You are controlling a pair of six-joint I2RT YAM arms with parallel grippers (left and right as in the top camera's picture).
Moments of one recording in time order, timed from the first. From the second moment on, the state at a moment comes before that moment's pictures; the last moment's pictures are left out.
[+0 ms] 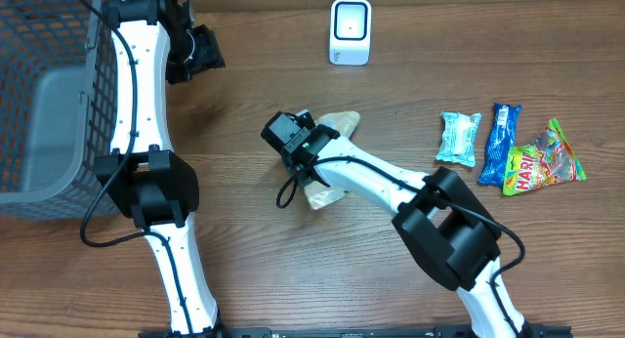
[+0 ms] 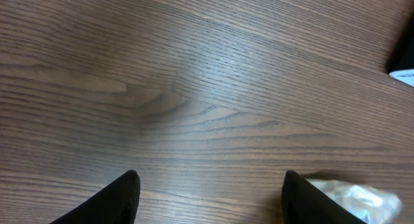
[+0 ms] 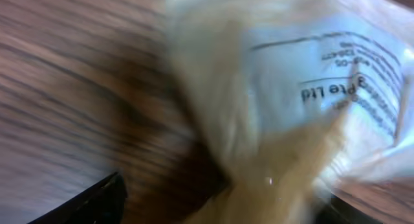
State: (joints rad) left arm 0.08 2.36 2.50 -1.44 0.13 -0.26; right arm 0.82 2.21 1.65 -0.79 0.34 0.33
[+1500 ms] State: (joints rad) left arm 0.07 2.36 2.50 -1.47 0.08 -0.26; right arm 0.42 2.18 1.70 -1.05 -1.03 -0.12
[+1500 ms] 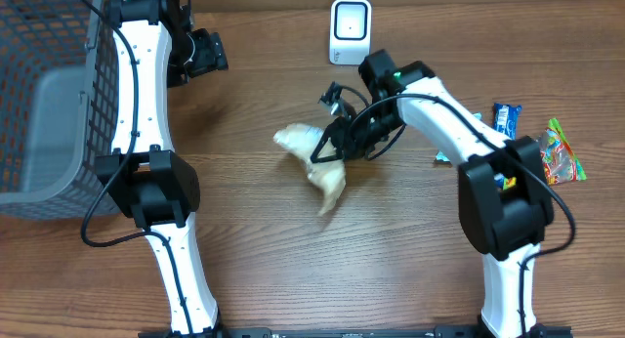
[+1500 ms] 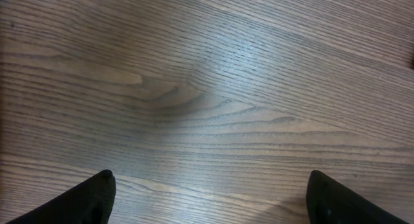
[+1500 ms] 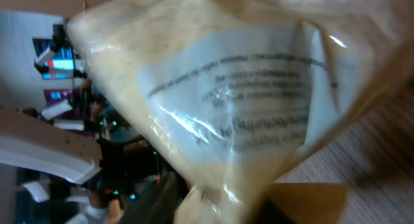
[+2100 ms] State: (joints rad) left arm 0.07 2.36 2.50 -1.46 0.08 -0.26; right arm 0.48 2.20 1.95 -1.16 -0.51 0.05
